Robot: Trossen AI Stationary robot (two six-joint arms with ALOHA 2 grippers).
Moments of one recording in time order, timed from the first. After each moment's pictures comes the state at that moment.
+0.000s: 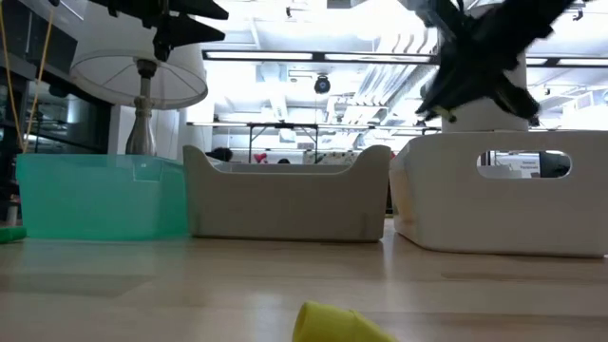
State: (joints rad) left arm -0.01 0.80 0.61 0.02 -0.34 -0.30; right arm 0.28 1.20 0.75 -0.43 0.52 1.44
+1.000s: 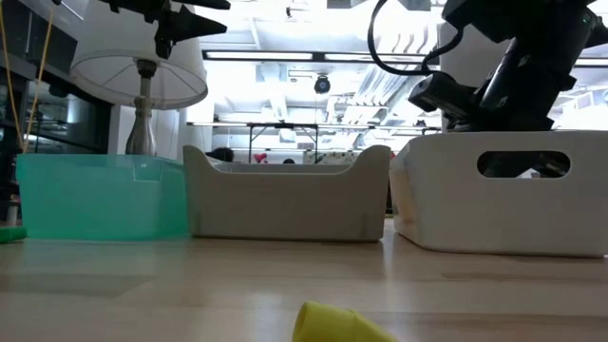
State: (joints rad) left arm -0.01 0.80 0.61 0.08 -0.34 -0.36; right arm 0.33 1.50 0.72 -0.33 0.23 1.77
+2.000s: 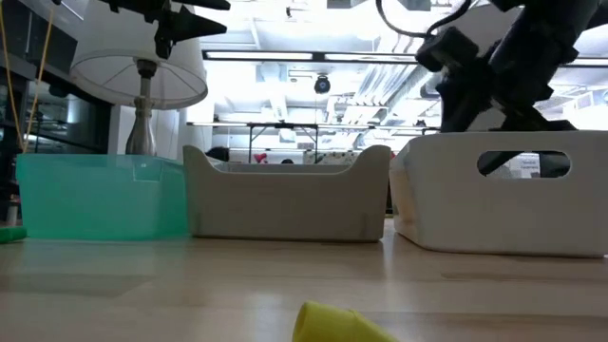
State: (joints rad) left arm -0.01 0.80 0.61 0.07 -0.34 -0.36; right arm 0.32 1.37 0.72 -0.35 0.23 1.62
